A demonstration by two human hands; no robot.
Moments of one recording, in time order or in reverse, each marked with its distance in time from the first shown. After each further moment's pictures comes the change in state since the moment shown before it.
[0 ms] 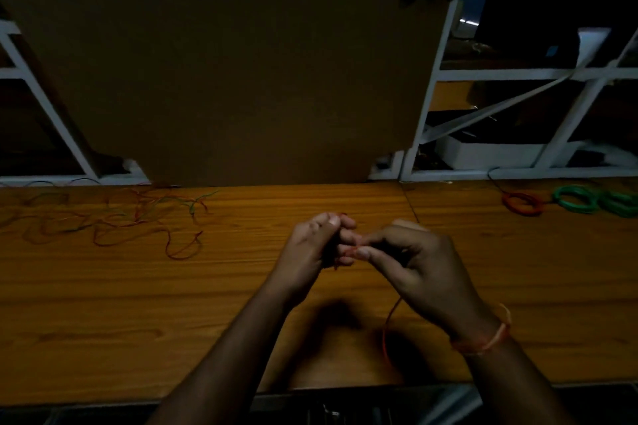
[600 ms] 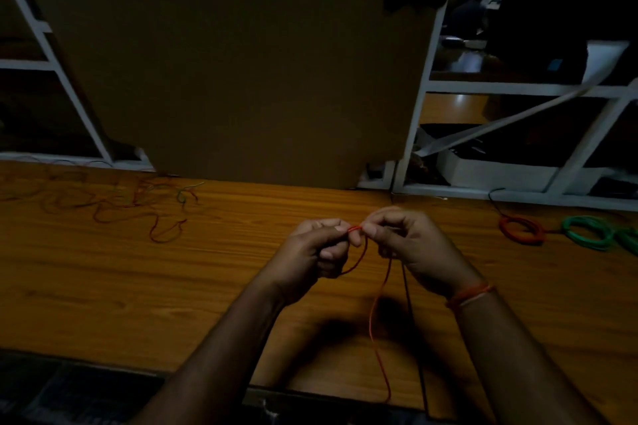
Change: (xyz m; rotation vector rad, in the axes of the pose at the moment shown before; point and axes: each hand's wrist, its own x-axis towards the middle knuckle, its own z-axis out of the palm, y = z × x) left_hand 0.034 -0.011 0.094 -0.128 -0.091 0.000; right_hand 0.024 0.105 -0.080 0.546 -0.278 0.321
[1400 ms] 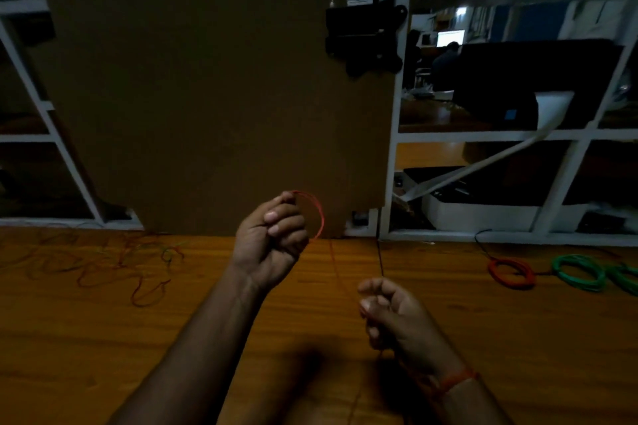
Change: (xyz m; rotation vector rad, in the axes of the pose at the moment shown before) left_hand 0.058 0.069 0.008 -0.762 0.153 0.143; right_hand -0.019 0.043 -0.019 0.445 0.047 0.239
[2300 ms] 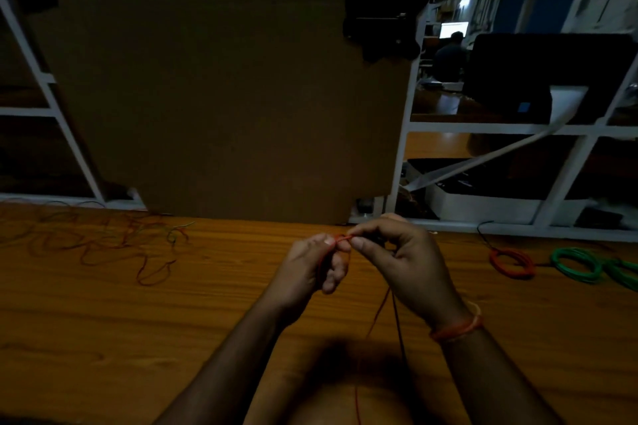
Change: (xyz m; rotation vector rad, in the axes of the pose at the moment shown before) left_hand -0.033 -0.037 -0.041 0.942 -0.020 0.005; right_hand 0.006 -0.064 0.046 -0.638 0.154 -0.659
